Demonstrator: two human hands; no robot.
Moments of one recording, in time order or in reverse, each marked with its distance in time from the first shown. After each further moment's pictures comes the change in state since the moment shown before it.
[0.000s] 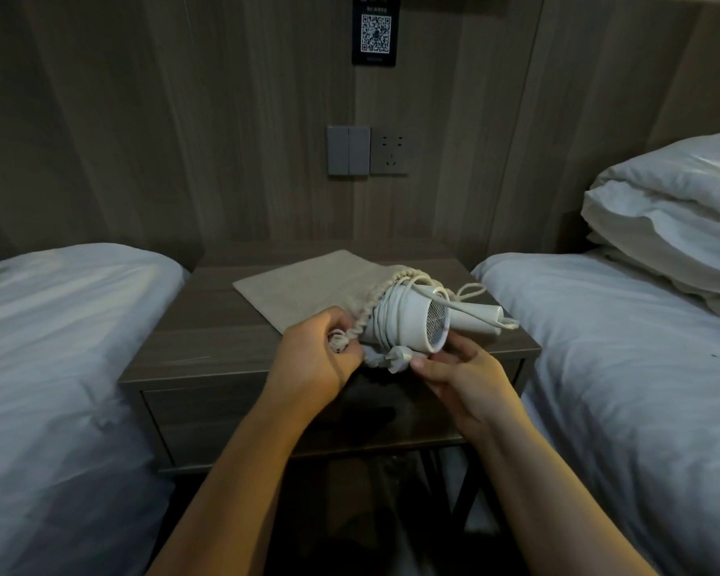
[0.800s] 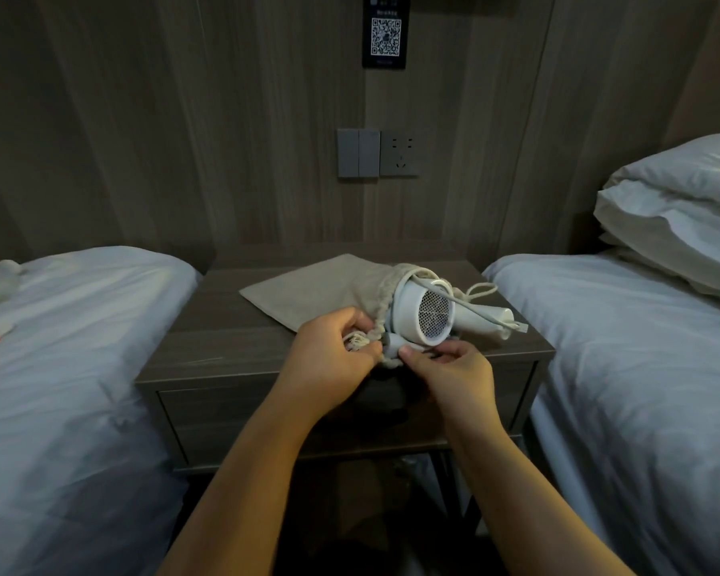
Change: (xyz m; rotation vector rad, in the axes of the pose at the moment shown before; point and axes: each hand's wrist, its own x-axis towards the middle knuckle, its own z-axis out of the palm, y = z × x) left_hand -0.005 0.006 -0.012 -0.113 -0.073 0.051; right_hand 0.002 0.019 0.022 -0.494 0.298 -0.163
